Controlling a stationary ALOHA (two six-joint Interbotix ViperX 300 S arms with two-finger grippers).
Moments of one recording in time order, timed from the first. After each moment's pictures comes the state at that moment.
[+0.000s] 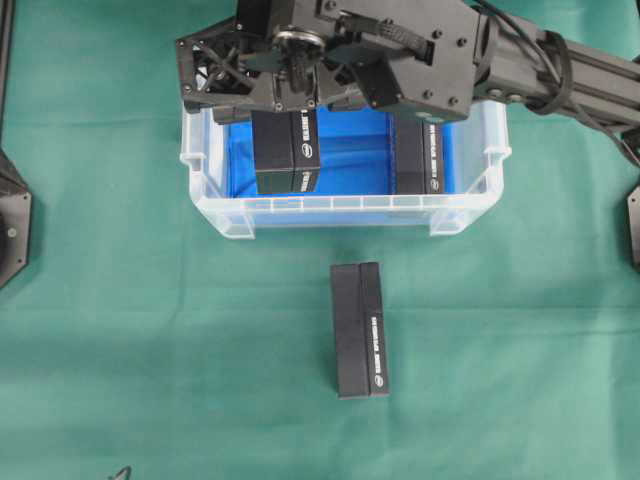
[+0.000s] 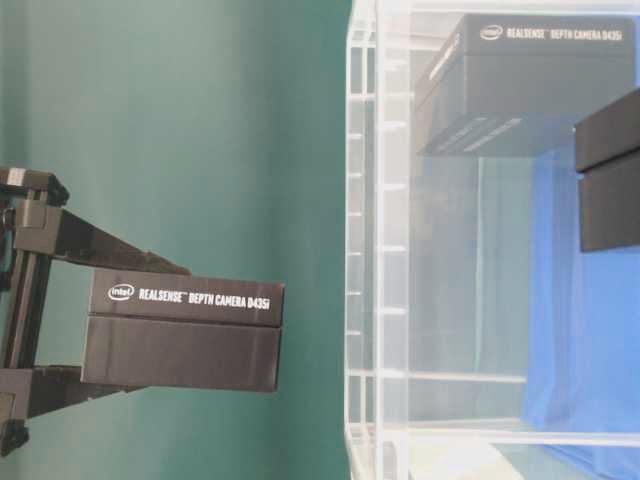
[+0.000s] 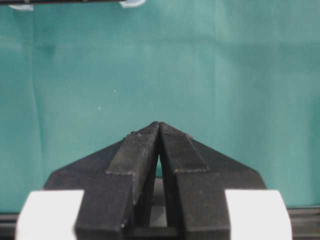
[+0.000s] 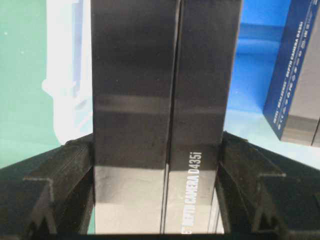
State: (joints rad) left arm -0.10 -0.75 0.44 0.03 1.38 -0.10; right arm -0.08 0.55 -1.04 -0.19 1.84 1.46
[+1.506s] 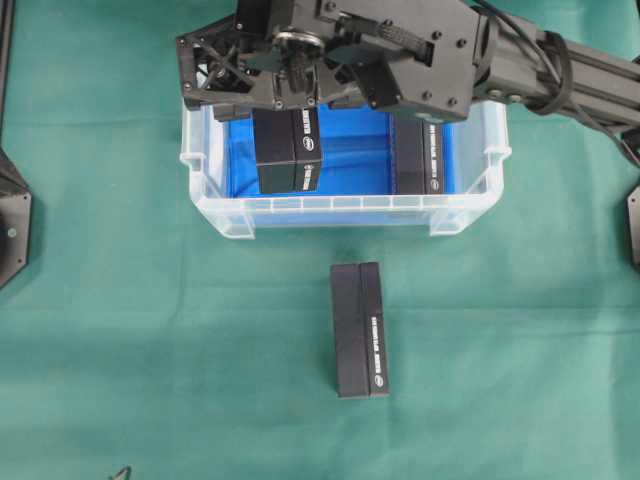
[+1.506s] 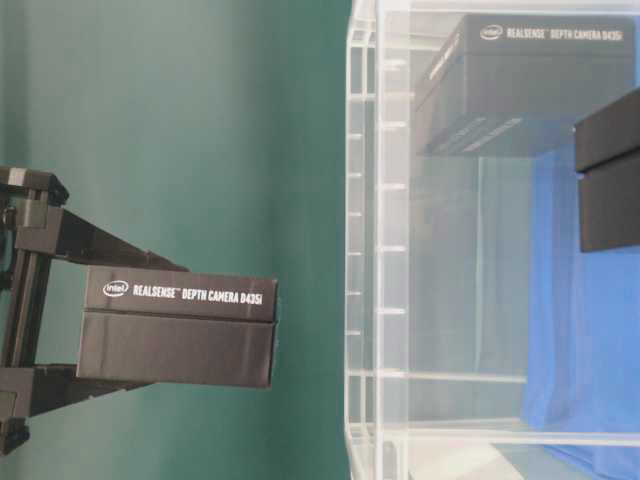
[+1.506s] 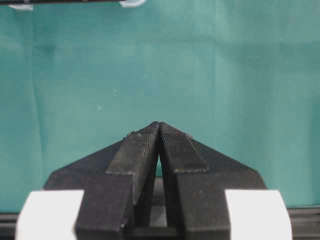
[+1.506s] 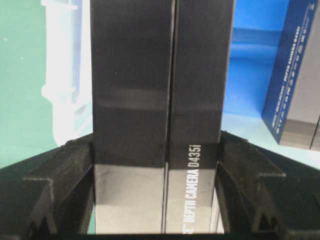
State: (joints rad) left arm -0.10 -0.75 0.44 0.03 1.38 -0.10; right arm -0.08 0.55 -1.04 -0.20 1.84 1.46
